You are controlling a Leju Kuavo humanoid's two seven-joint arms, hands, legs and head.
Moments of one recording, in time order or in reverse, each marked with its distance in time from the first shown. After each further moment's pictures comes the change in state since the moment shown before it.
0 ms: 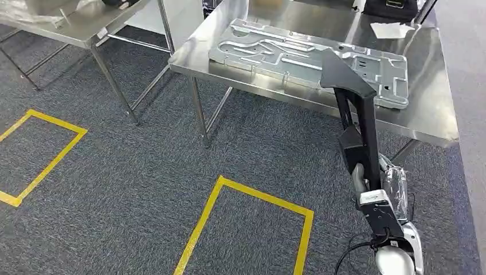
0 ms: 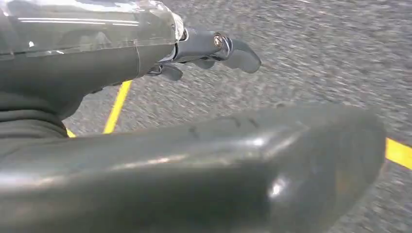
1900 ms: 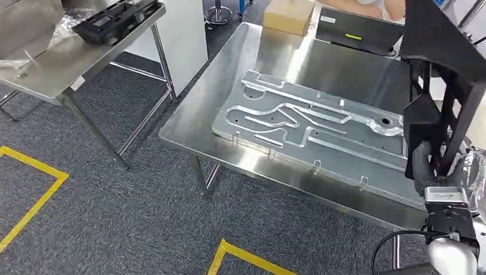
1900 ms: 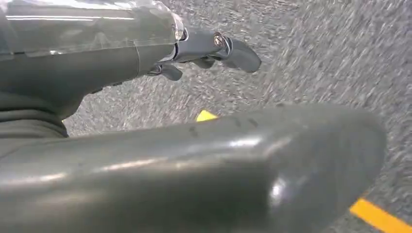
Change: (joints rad) left arm -0.002 -0.019 -0.036 -0.002 0.019 0.001 0.002; right arm -0.067 -0.185 -0.096 -0.156 -0.103 -0.055 0.012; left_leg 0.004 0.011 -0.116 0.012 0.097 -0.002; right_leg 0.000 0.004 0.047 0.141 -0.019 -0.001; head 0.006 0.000
